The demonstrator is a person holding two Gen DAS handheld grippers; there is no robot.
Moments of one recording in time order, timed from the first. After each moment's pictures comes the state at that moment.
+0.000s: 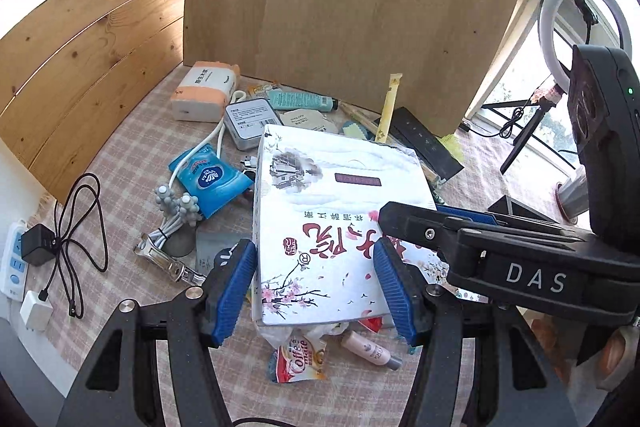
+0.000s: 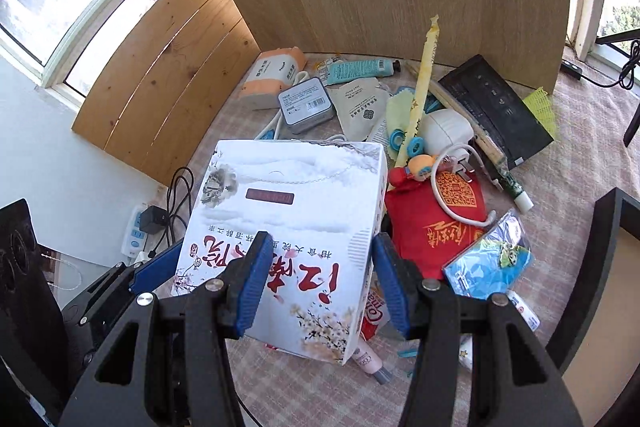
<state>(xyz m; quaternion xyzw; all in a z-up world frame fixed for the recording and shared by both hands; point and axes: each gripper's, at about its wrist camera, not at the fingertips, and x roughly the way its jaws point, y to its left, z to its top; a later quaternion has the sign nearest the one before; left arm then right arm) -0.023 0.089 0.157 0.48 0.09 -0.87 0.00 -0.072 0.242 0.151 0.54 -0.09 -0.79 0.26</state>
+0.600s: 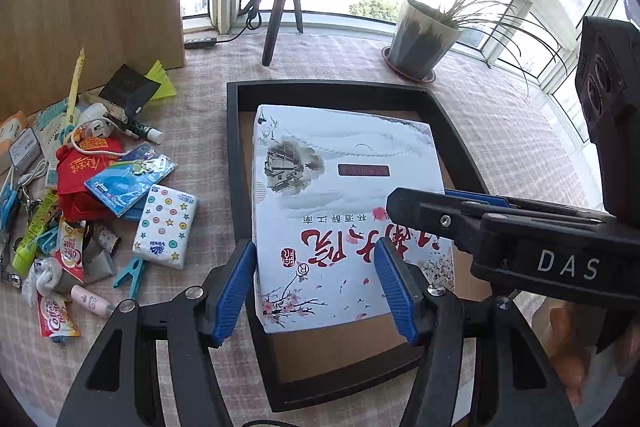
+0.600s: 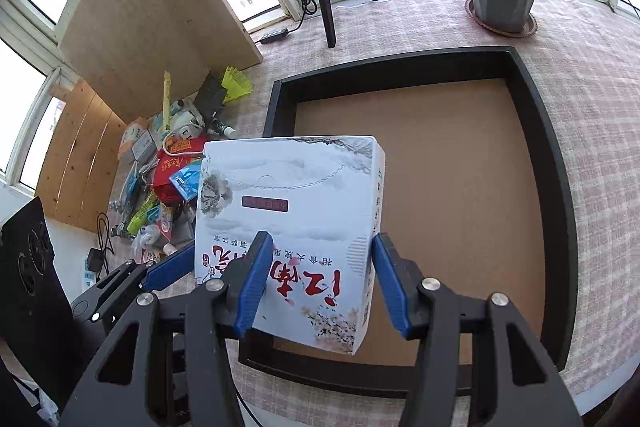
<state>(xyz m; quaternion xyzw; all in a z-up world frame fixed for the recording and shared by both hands) 0.052 0.377 0.140 0.51 -0.02 -0.82 -0.24 0.073 0.550 0.145 0.53 -0.20 -0.83 0.03</state>
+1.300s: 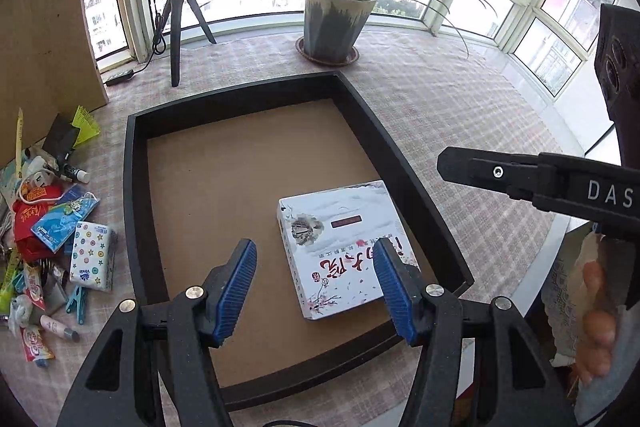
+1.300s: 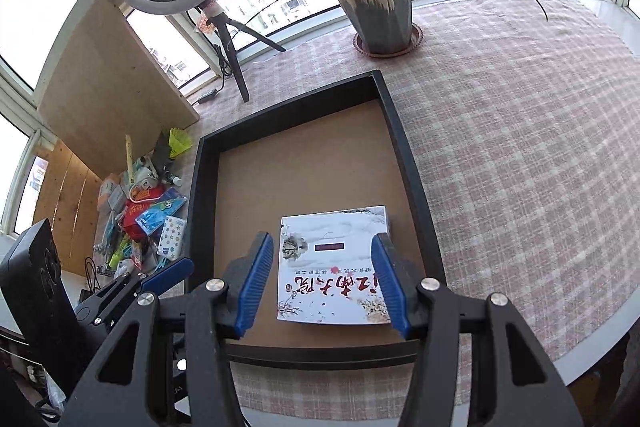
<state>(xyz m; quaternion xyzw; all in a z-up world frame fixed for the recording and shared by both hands) 0.081 0.451 0.158 0.50 -0.07 -0.82 -0.29 0.121 0.633 0.177 0.48 -0.23 -0.84 -0.02</state>
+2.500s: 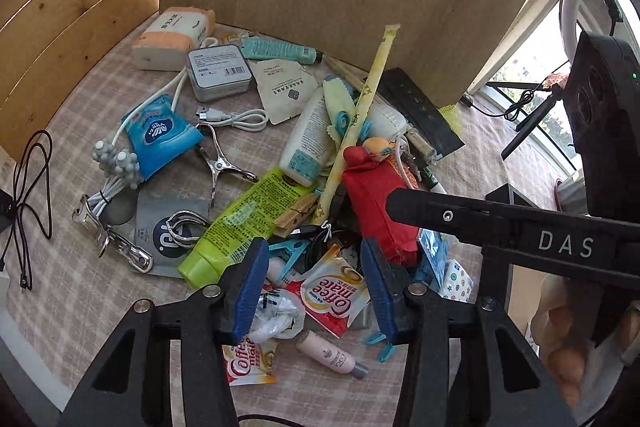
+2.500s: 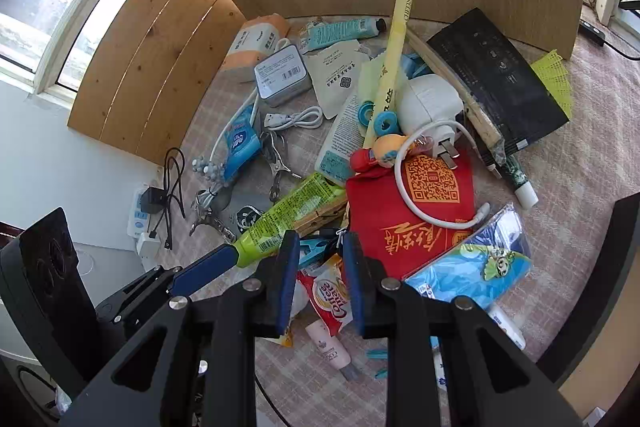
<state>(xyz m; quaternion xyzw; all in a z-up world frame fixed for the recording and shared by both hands) -0.057 0.107 0.106 0.54 0.14 -0.83 -0.01 -0.132 0.234 0.098 0.61 -0.09 -0.72 0.31</state>
